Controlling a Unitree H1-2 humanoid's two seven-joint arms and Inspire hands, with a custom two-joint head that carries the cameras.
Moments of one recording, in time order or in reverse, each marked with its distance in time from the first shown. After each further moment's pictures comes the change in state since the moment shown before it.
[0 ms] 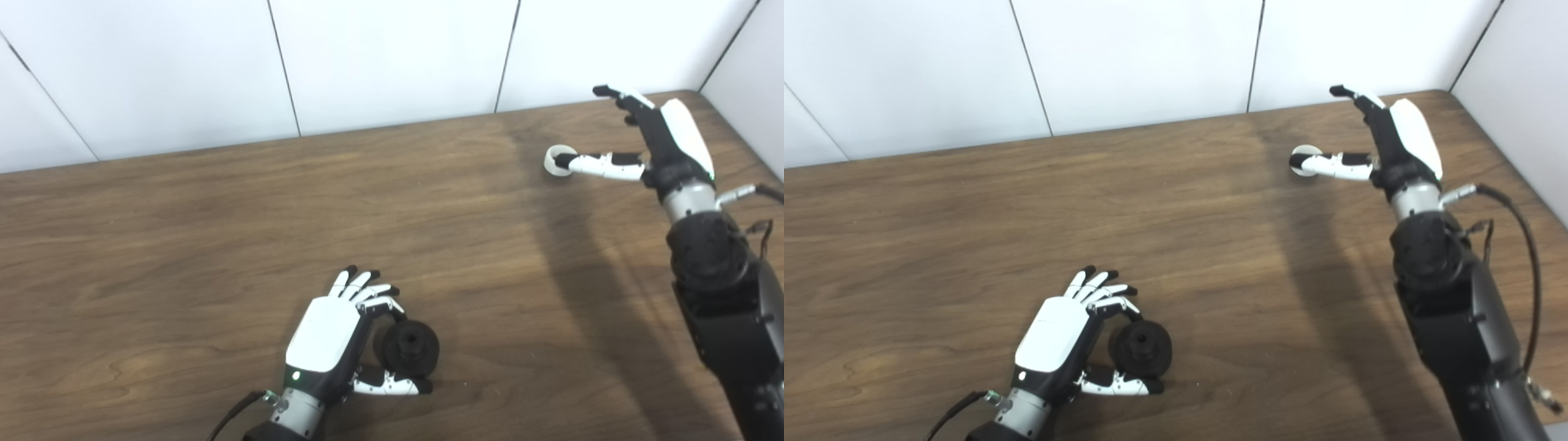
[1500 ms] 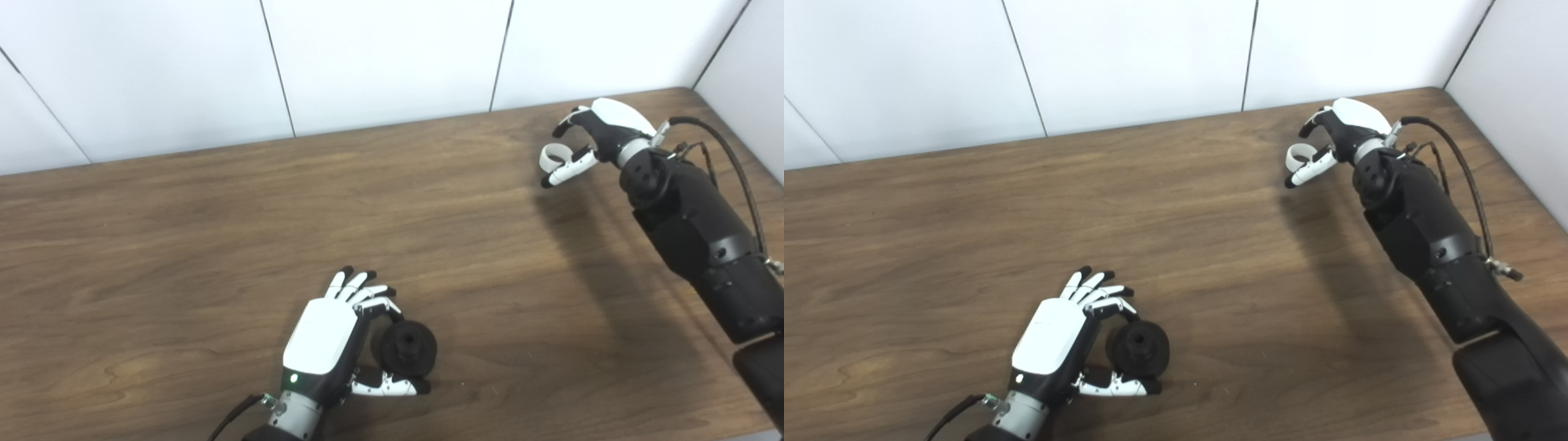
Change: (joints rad) left arm 0.010 -0.005 -0.005 -0.008 0.017 0.005 0.000; right arm -0.276 -0.097 0.270 0.492 -0.201 0.000 0.239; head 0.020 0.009
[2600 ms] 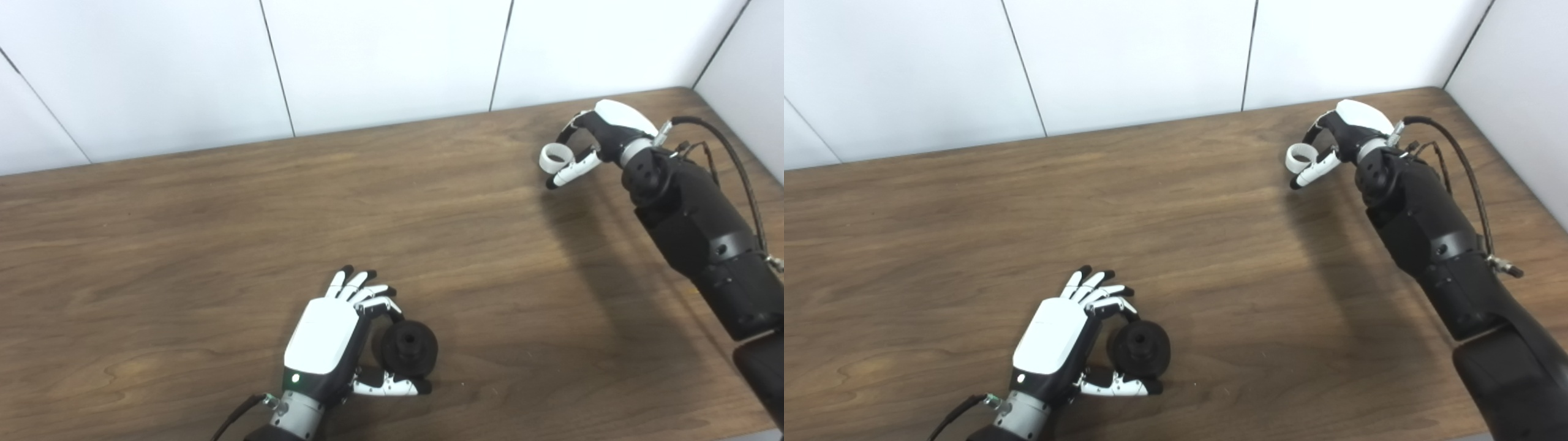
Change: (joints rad) left arm 0.000 -0.006 -0.005 -0.003 0.015 0.011 -0.001; right arm -0.008 -0.002 -0.001 0.013 0.009 -0.005 0.001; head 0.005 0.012
